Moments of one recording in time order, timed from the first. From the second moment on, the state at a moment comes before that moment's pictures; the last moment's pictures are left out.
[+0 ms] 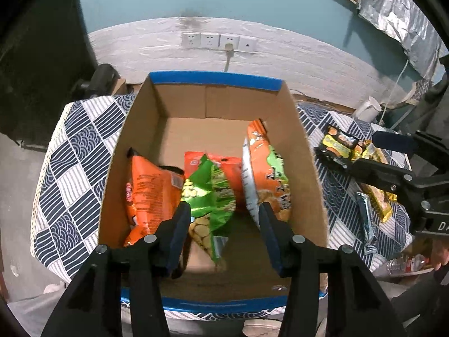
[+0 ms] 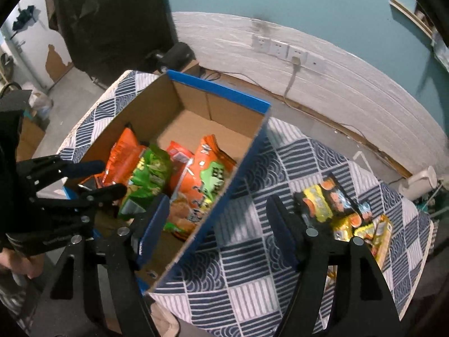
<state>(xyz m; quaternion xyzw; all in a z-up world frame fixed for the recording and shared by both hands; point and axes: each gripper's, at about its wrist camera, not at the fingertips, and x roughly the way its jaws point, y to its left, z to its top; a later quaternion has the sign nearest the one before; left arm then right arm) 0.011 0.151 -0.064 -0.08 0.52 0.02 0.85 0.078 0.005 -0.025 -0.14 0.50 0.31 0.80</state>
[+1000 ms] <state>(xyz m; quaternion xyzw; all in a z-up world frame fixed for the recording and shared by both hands) 0.037 0.028 -0.059 -0.03 0.54 -0.06 0.84 0.098 -0.205 -0.036 -0.02 0.52 0.16 0.84</state>
